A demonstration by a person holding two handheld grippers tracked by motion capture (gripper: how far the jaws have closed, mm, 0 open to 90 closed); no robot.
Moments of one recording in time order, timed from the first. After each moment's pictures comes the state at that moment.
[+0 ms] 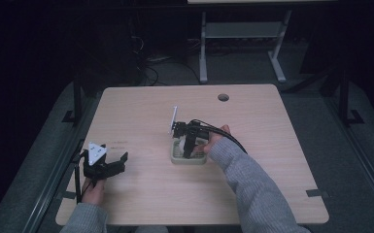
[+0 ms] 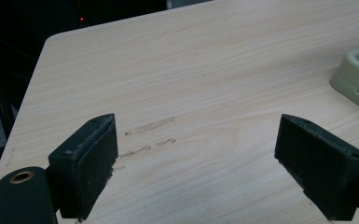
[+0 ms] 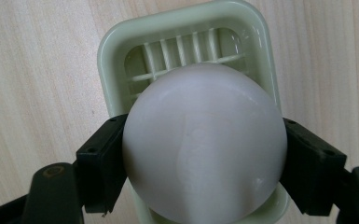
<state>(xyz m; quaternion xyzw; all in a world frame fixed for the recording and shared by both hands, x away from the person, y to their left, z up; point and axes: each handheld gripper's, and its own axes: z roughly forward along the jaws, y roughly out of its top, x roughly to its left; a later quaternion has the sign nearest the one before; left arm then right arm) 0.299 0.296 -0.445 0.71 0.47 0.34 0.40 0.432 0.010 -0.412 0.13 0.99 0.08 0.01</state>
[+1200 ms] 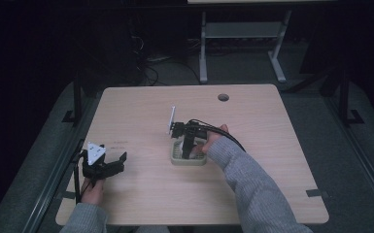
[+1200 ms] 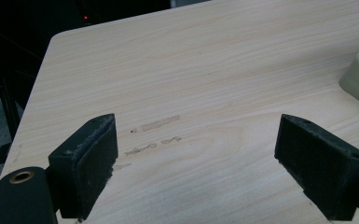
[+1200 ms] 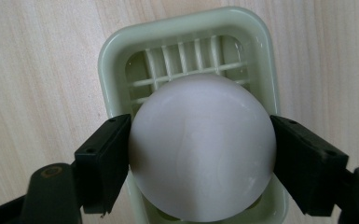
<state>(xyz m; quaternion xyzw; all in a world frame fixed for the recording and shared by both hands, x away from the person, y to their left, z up) 0.299 0.299 -0.445 0.71 0.48 0.34 0.40 0.434 0.015 -0.412 0.12 0.99 0.07 0.00</state>
